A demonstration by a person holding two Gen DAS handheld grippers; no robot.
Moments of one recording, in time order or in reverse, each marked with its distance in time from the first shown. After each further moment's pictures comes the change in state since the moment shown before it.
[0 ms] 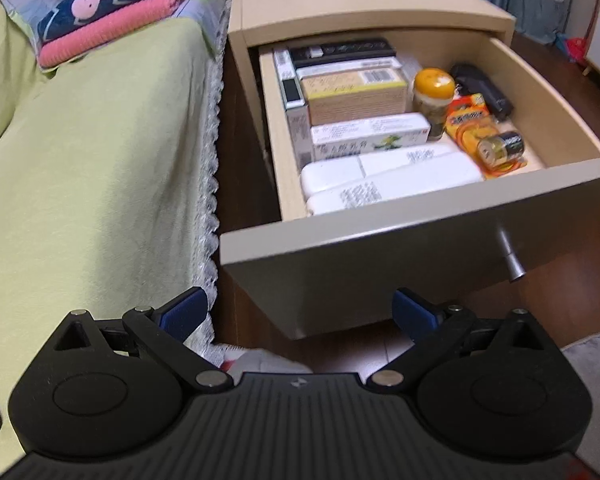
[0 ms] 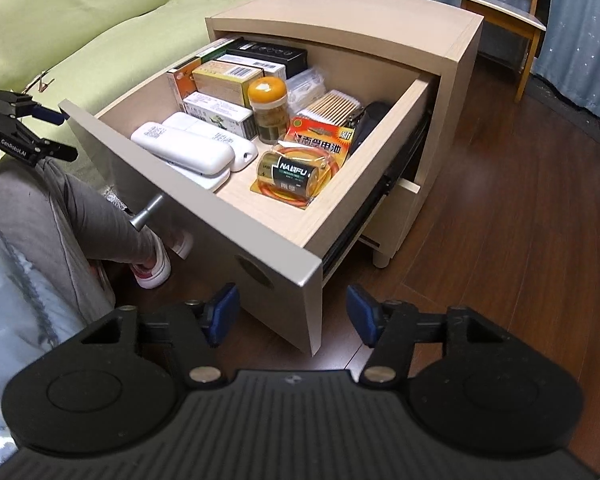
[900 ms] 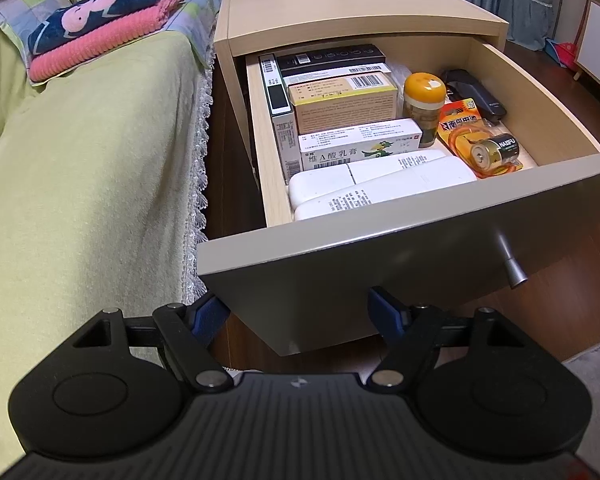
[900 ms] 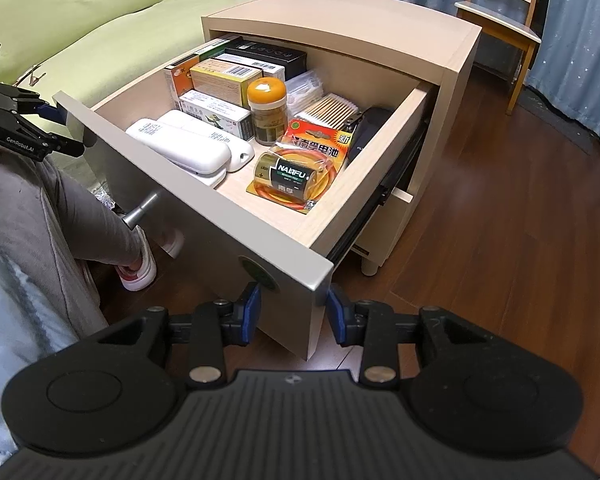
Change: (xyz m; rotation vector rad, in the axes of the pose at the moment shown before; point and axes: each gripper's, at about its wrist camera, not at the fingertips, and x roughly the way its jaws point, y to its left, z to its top) left arm 0.015 -0.003 0.002 0.015 -0.032 -0.011; right arm 0.003 0.013 0.003 -0.022 -0.016 -0.051
